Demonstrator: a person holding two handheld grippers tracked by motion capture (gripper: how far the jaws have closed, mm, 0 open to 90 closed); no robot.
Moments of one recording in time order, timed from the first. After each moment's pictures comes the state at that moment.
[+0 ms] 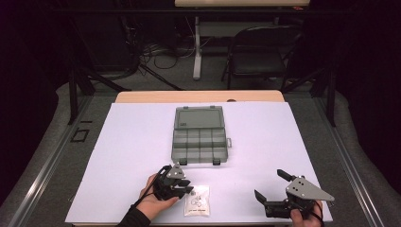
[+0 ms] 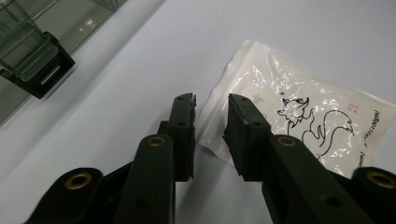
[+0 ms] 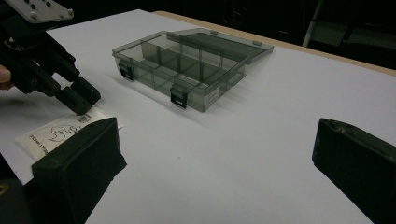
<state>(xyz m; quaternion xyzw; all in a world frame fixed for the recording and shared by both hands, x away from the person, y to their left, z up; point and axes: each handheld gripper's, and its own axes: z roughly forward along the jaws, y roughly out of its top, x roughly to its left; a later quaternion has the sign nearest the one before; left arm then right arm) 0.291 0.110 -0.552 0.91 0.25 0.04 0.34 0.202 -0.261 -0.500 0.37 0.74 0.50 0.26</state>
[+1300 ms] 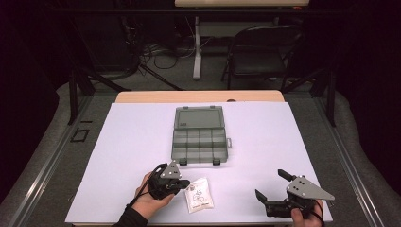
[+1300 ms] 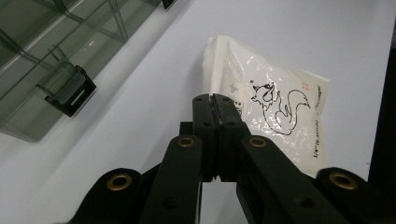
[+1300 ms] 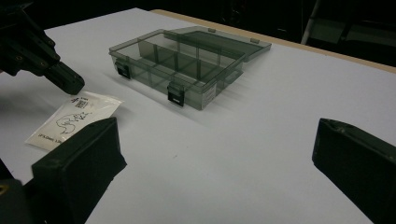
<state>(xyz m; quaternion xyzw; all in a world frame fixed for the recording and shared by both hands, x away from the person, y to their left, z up) 0.286 0.120 -0.531 0.90 0.23 0.05 0.36 0.203 -0.263 -0.501 0.38 0.74 0.50 0.26</state>
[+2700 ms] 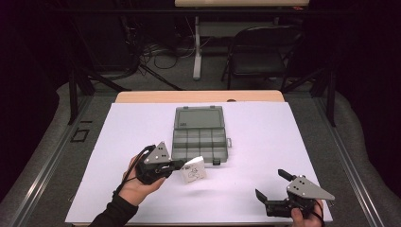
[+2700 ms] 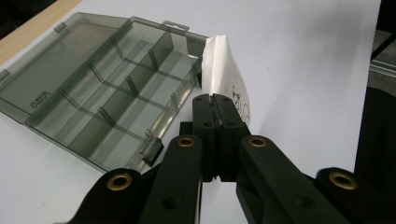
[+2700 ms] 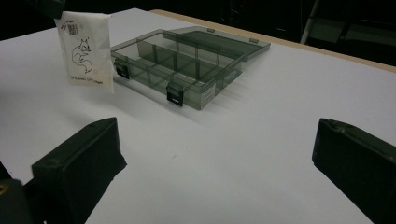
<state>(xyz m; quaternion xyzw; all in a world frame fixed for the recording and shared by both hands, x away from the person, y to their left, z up) 0.296 0.136 -0.451 0.89 0.20 0.12 0.40 0.204 -0.263 -0.501 0.38 0.74 0.50 0.26</state>
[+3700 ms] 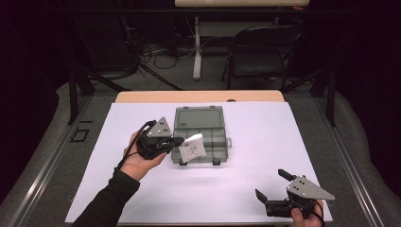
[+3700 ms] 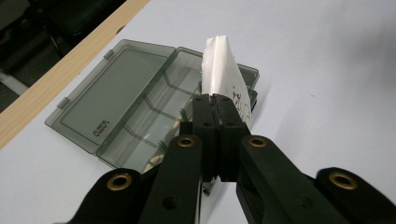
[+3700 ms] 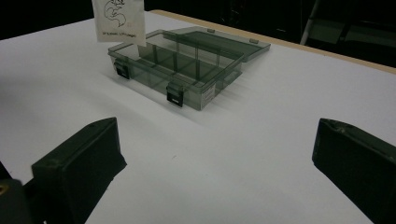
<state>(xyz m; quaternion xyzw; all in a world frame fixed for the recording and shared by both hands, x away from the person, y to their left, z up) 0.343 0.131 -0.416 0.89 0.20 0.15 0.39 0.203 -0.263 -0.501 0.38 0.74 0.49 0.26</state>
